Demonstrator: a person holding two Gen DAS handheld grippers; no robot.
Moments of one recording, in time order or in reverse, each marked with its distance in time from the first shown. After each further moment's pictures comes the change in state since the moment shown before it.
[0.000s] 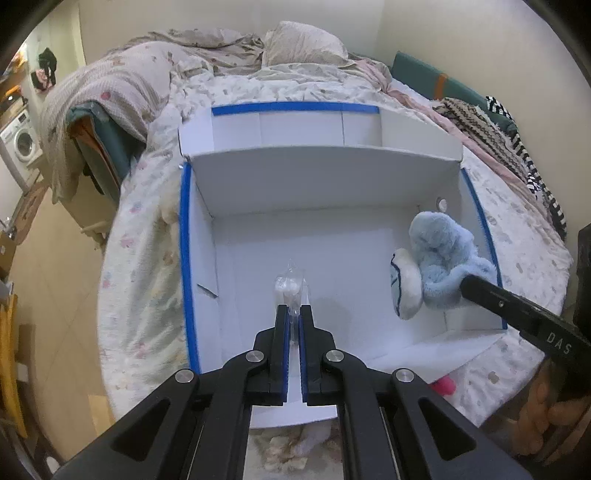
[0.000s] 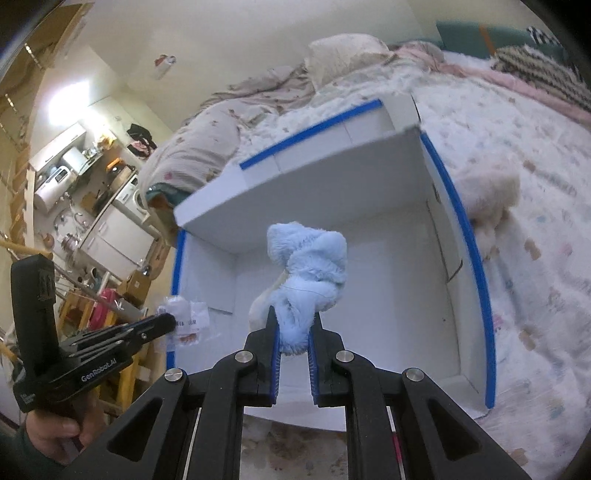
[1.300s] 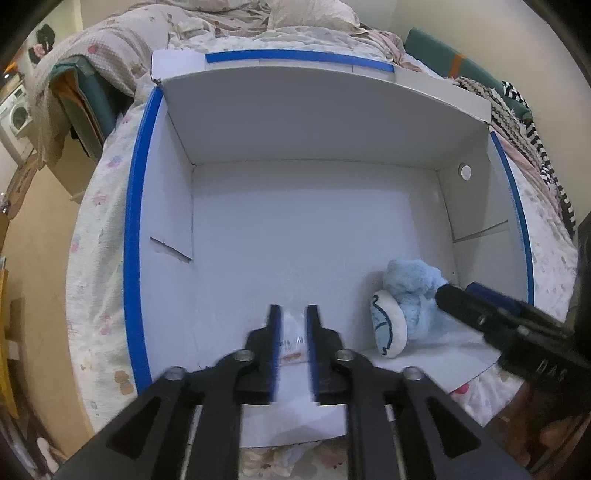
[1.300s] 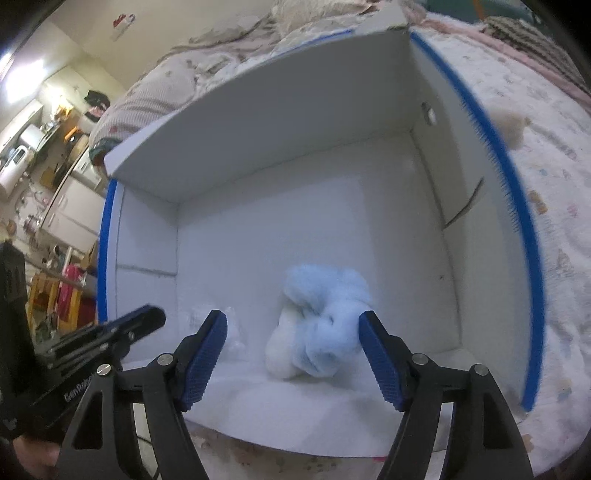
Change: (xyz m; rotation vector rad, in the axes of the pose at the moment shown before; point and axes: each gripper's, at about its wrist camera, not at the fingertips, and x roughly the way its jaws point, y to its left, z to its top) left arm 0.052 -0.005 -0.017 -0.033 0.111 0.004; right arm 0.062 -0.010 -0.015 0.031 0.176 -0.156
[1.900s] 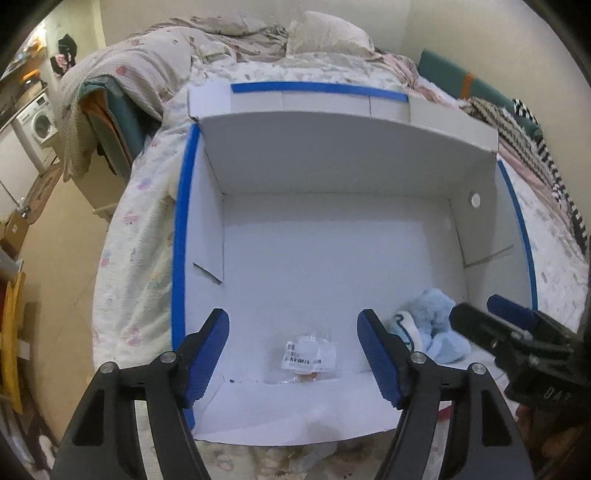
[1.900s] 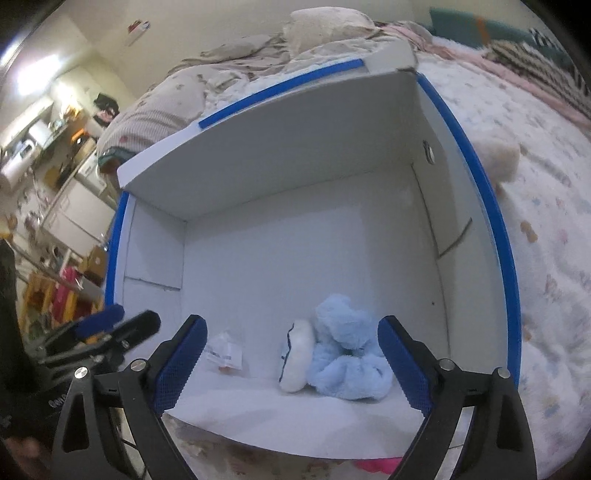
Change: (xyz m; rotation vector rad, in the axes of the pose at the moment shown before) left arm -0.026 0.008 0.003 -0.030 -0.106 0.069; right arm -0.015 0.007 0.002 -0.063 -0.072 -0.010
